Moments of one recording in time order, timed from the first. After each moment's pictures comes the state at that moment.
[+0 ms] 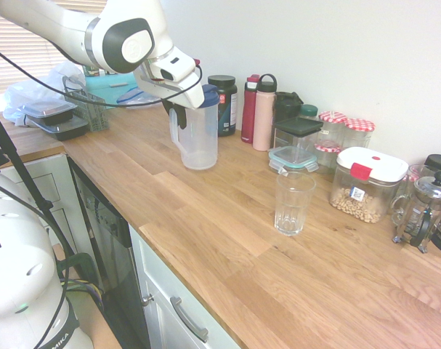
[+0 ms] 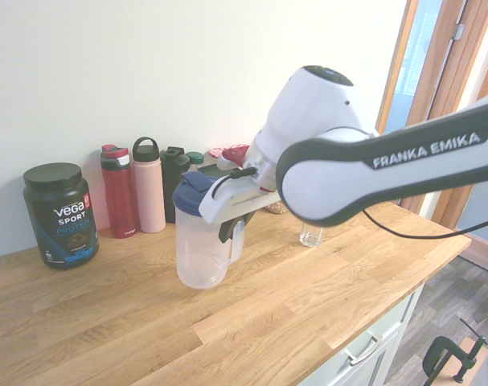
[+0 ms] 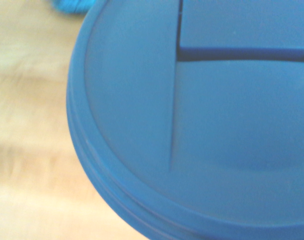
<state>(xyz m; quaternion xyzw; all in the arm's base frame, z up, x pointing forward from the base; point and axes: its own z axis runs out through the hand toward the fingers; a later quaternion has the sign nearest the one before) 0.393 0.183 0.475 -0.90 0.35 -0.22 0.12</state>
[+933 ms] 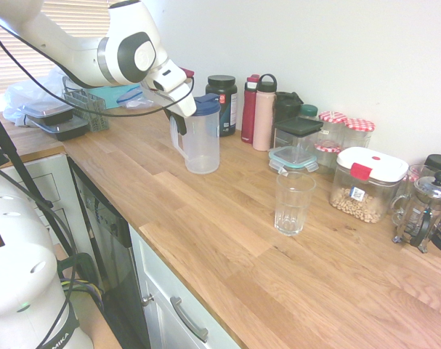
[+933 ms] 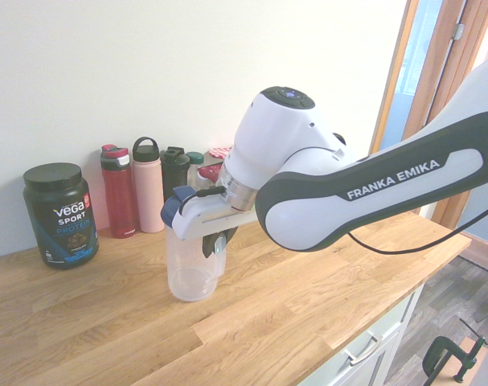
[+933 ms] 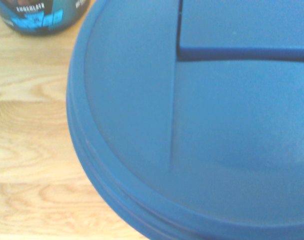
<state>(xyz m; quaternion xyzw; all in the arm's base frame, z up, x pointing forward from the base) 0.412 0.211 0.449 -0.89 0.40 -0.19 0.11</state>
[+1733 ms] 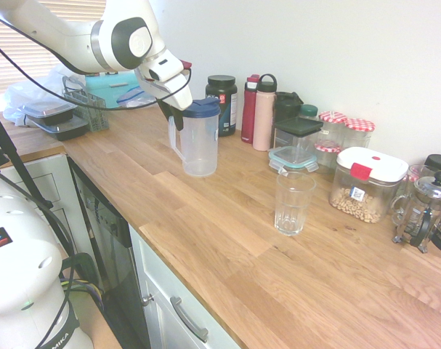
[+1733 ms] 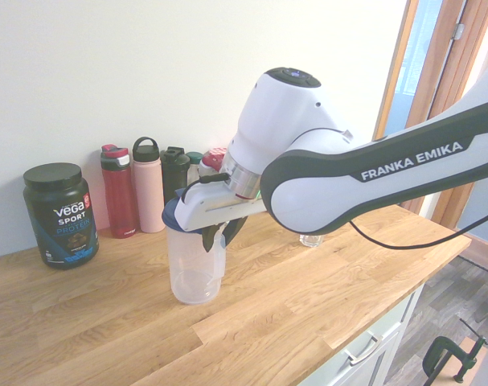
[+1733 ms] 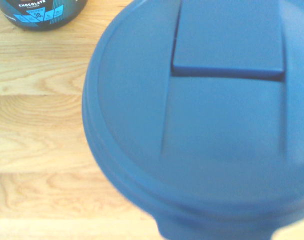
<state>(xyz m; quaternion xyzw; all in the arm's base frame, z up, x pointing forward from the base) 0.396 0.209 0.476 -0.89 0.40 -0.18 0.10</state>
